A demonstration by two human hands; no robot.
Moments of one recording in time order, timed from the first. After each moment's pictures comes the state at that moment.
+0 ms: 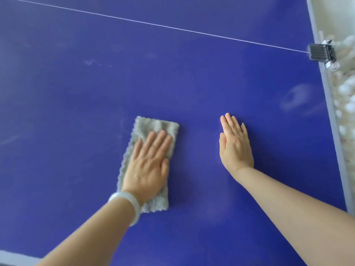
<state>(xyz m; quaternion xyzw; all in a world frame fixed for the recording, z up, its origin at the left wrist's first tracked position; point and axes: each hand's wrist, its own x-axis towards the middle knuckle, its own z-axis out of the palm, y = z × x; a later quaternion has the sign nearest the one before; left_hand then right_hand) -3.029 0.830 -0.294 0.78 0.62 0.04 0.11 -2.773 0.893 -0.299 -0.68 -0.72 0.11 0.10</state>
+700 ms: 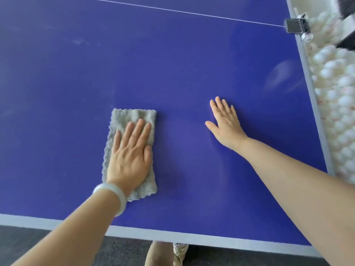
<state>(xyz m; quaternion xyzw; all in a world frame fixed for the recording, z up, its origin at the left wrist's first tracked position) -3.046 0.760 -0.297 0.74 0.67 0.06 0.10 -2.754 0.849 -0.294 -0.64 -0.74 0.21 0.03</state>
